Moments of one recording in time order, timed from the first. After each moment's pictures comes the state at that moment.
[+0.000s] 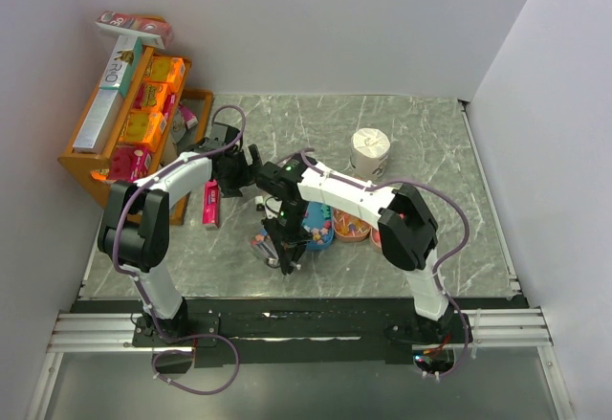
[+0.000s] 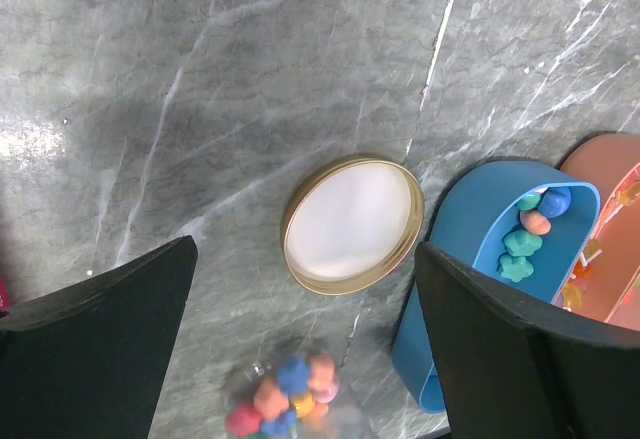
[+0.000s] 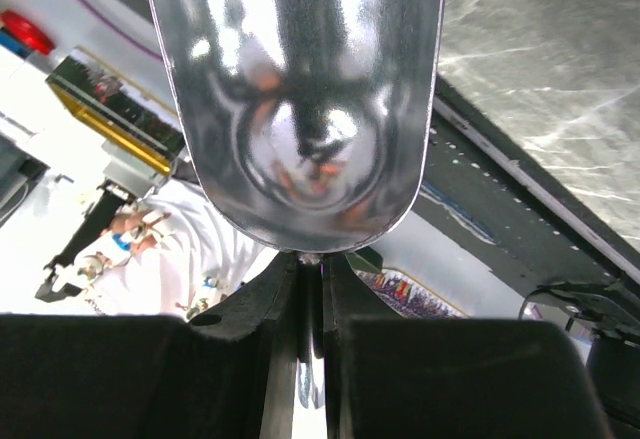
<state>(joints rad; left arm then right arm) -0.30 1.77 1.22 -0.47 0.18 -0.62 0.94 2.06 1.77 -1.35 -0.59 0.39</state>
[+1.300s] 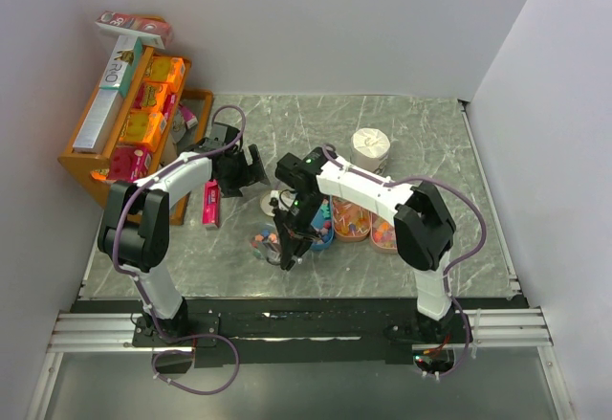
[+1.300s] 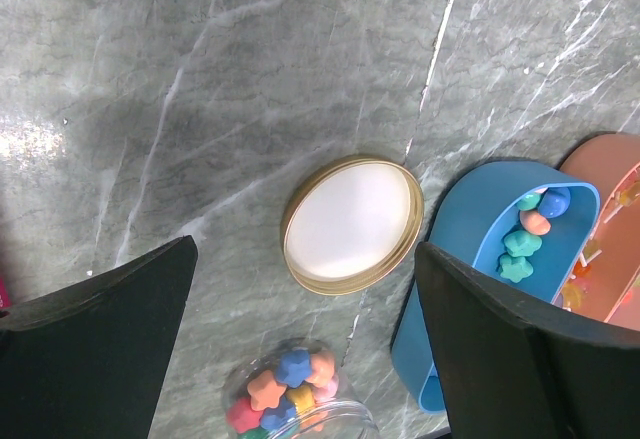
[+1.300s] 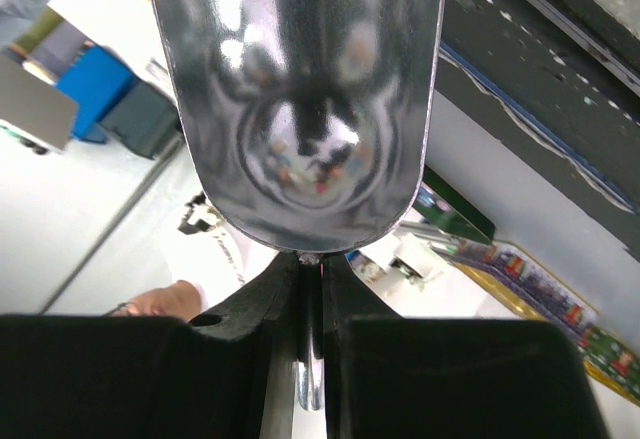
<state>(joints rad) -0.30 1.77 1.22 -0.47 0.18 -0.62 0.85 1.96 1.66 -1.33 -0.86 0.51</state>
